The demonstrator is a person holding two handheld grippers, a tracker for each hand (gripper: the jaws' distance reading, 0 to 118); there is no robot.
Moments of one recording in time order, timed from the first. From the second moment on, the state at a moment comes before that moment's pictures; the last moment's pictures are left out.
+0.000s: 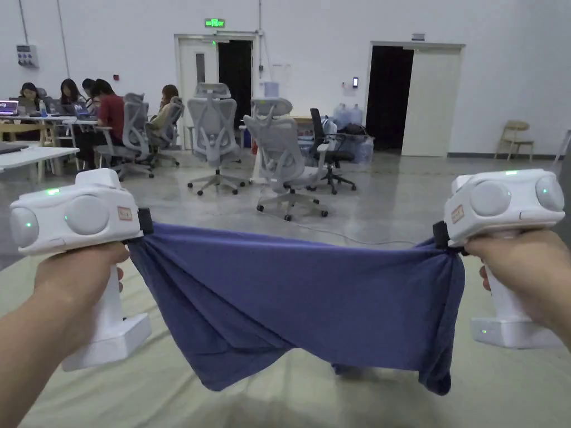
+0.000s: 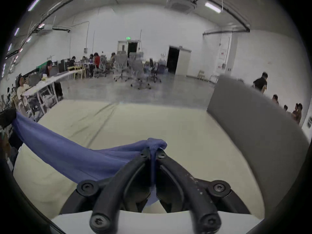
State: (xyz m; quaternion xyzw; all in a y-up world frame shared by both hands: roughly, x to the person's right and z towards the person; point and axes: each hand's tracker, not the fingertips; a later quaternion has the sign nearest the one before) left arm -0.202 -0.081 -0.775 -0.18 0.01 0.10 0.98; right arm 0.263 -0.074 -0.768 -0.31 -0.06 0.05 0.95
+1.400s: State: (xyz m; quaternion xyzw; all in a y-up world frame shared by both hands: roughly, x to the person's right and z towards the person) left arm -0.231 -0.247 -0.294 -0.43 -0.07 0.12 0.89; right arm 0.264 -0.254 -0.277 -0.39 0.00 -0.07 0.92
